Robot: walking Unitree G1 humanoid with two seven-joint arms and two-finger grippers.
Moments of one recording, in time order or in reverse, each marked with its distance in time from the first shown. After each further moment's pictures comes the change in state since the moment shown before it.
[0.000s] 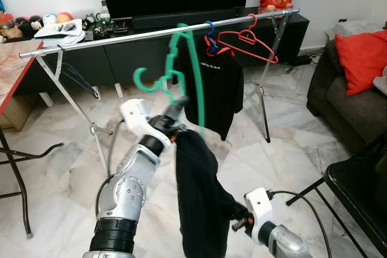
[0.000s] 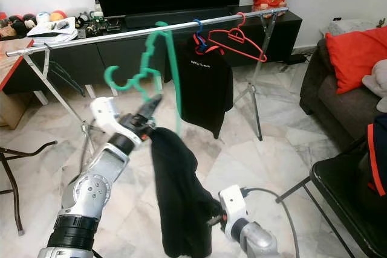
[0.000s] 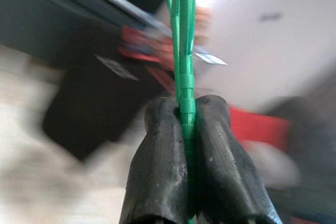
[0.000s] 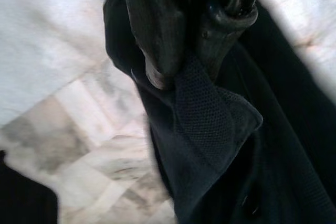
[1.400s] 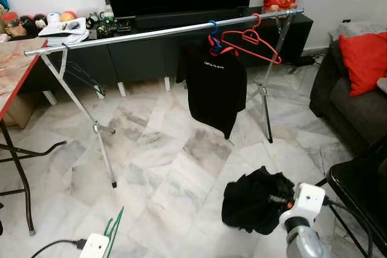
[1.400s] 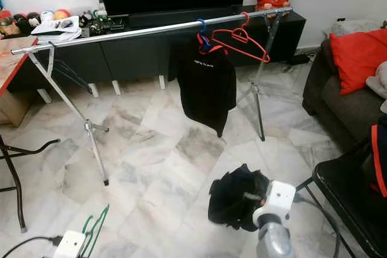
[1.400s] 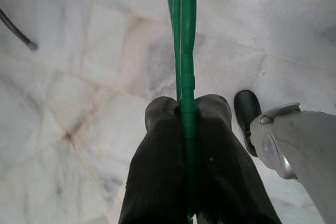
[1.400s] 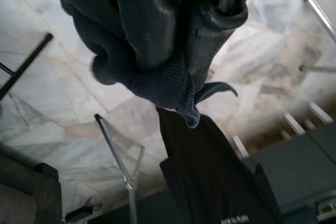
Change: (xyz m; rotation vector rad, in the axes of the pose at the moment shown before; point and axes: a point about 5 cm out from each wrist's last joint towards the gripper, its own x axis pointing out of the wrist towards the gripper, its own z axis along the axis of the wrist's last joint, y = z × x) left arm -0.219 0.188 -0.122 0.703 1.064 0.438; right arm -0.034 -0.039 0.012 0.260 -0.344 -0.711
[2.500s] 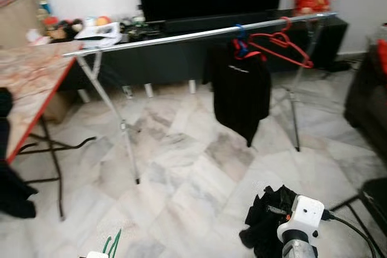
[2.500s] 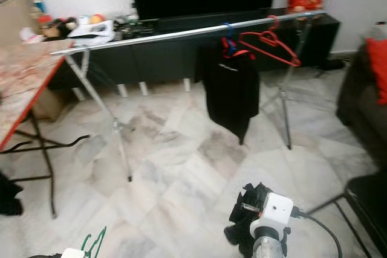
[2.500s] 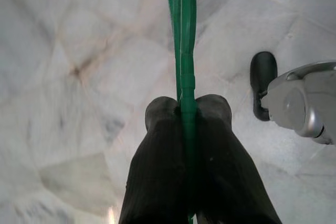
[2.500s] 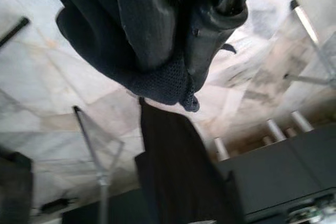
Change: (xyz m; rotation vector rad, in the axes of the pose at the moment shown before) left arm -0.002 -0.006 -0.020 0.000 0.094 -0.013; right arm -0.016 0.003 0.000 -0.042 -0.065 -0.113
